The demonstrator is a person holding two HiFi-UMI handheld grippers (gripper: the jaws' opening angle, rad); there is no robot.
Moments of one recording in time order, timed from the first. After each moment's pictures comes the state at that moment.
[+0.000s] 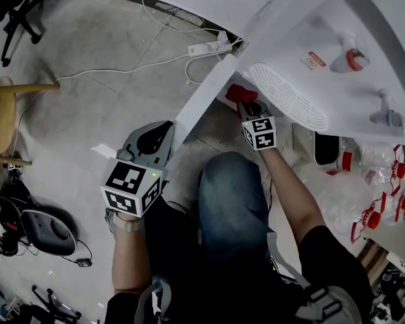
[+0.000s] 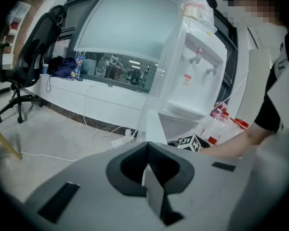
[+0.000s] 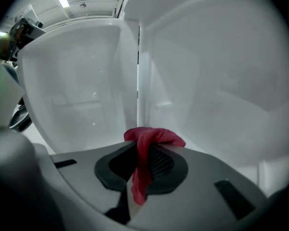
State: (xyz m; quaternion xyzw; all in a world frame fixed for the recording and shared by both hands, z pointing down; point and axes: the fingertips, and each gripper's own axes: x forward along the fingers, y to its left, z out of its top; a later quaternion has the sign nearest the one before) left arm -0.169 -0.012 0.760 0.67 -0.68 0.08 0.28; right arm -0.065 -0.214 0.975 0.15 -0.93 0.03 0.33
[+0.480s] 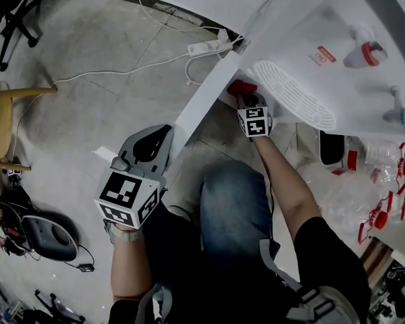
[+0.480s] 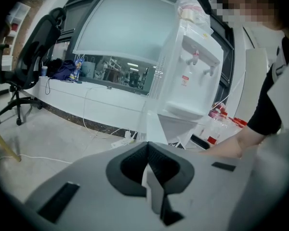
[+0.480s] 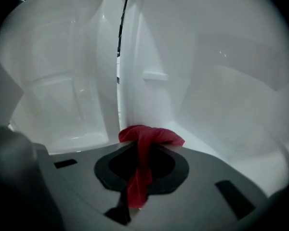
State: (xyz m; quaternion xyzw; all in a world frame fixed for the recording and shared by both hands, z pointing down) left arm -0.170 -0.008 0.760 0.68 -0.68 0.08 0.26; right arm -0.080 -0.251 1.037 0.22 -0.91 0.02 0.36
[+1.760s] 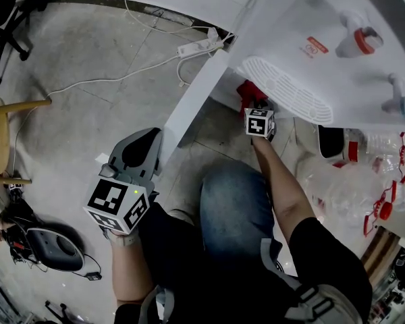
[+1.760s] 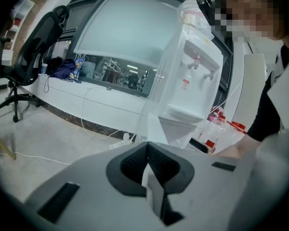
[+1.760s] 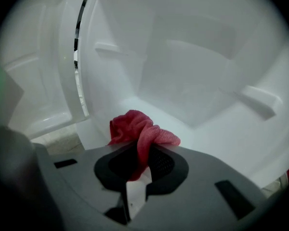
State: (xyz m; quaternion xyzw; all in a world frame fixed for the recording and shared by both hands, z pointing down) left arm -0.178 -0.009 0.760 0.69 -0.68 0.05 0.25; right arm 0.004 -0.292 1.071 0.38 -0.83 0.05 0.41
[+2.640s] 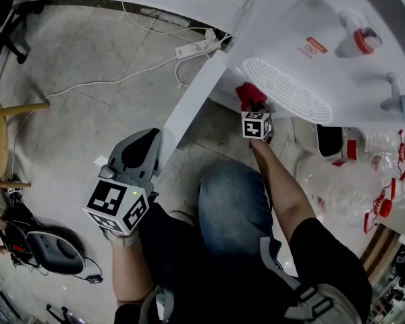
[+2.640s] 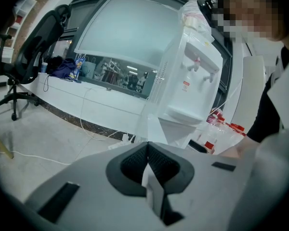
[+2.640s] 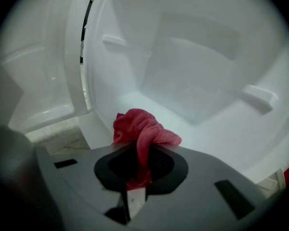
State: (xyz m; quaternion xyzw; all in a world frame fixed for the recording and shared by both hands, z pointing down) left arm -0.181 -0.010 0.760 0.69 -0.67 0.04 0.25; right arm 0.009 -0.282 1.080 0.38 -0.82 0.04 0.43
